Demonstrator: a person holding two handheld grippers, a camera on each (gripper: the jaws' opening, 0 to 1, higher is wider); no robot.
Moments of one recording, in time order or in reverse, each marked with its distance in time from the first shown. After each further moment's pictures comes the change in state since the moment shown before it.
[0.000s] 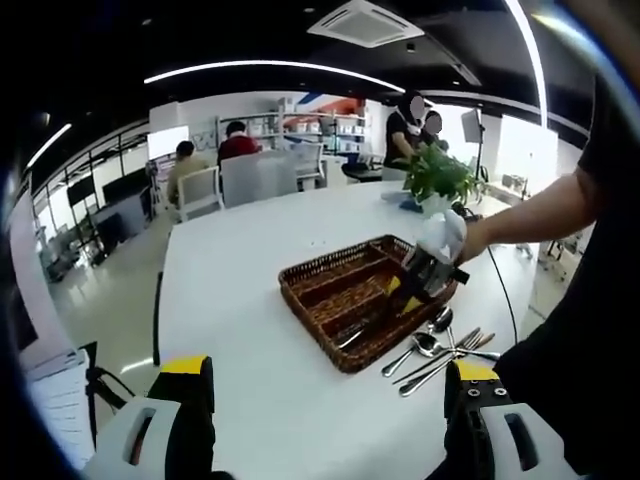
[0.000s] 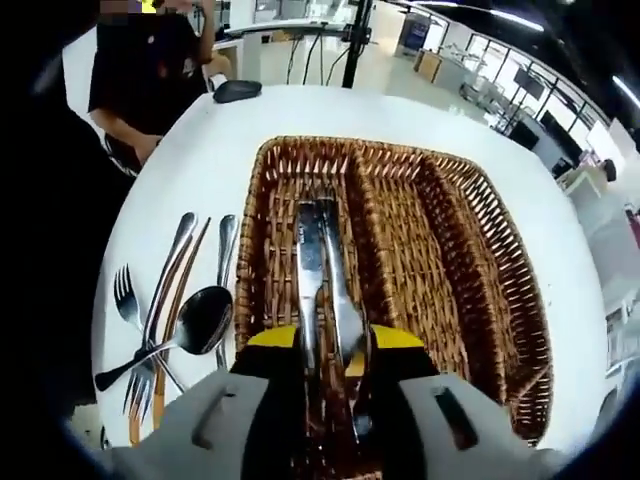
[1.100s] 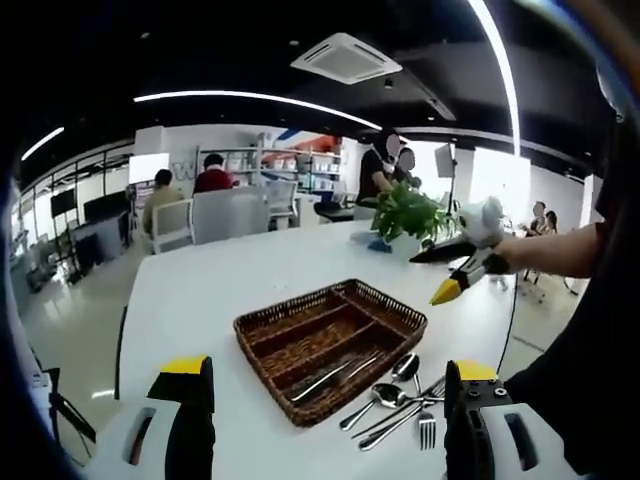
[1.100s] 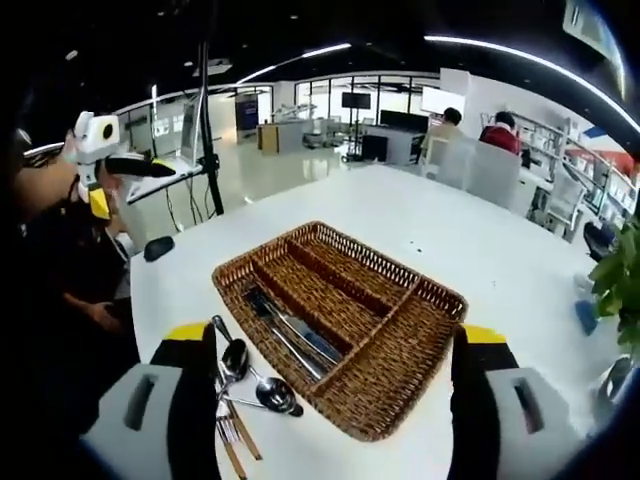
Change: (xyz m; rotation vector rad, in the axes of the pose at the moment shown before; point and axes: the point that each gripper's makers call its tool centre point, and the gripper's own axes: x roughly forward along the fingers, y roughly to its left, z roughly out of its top) left arm 0.019 -0.059 0.044 0.006 -0.177 -0.116; right arm -0.179 -0.005 -0.012 0.538 -0.324 -0.397
